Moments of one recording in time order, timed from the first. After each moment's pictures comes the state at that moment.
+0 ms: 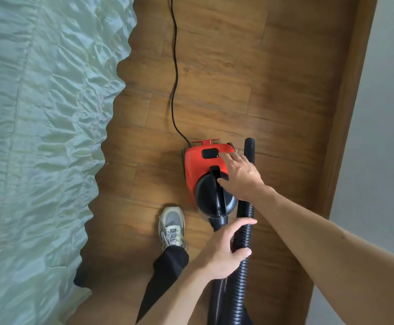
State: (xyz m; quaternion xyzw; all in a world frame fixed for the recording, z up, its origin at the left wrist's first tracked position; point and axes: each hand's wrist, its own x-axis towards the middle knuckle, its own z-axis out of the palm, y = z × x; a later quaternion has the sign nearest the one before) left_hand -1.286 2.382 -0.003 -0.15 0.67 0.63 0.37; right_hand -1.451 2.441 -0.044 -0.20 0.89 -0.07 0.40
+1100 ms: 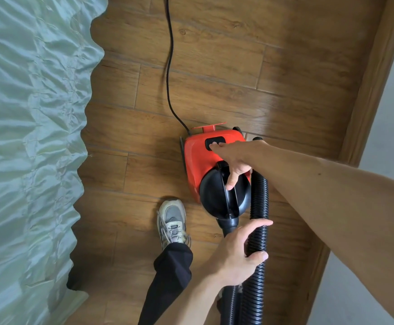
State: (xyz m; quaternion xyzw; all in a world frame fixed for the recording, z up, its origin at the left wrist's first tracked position) left_hand -1.293 2.381 -0.059 -0.16 0.59 0.67 0.42; right_hand -1.489 2.412 -0.183 -0.19 0.72 -0.10 0.66
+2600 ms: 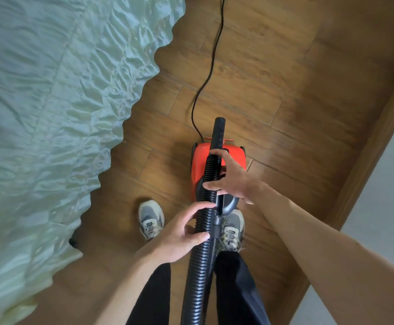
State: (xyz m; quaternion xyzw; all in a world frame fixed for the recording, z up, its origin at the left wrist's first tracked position) left_hand -1.275 2.323 0.005 -0.27 0.61 0.68 0.30; right_hand -1.465 2.416 -0.034 -0.03 0.68 -0.40 0.61
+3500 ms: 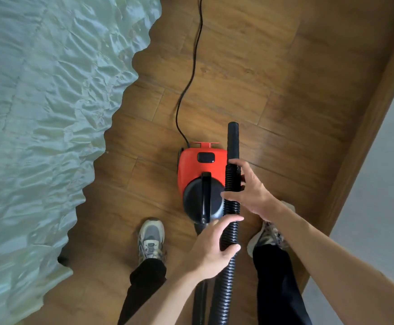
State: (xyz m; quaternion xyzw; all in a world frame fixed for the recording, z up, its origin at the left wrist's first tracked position) left_hand -1.315 2.407 -0.030 -0.22 0.72 0.60 0.27; right_hand -1.482 2.488 -0.063 -0.04 0.76 -0.42 0.50
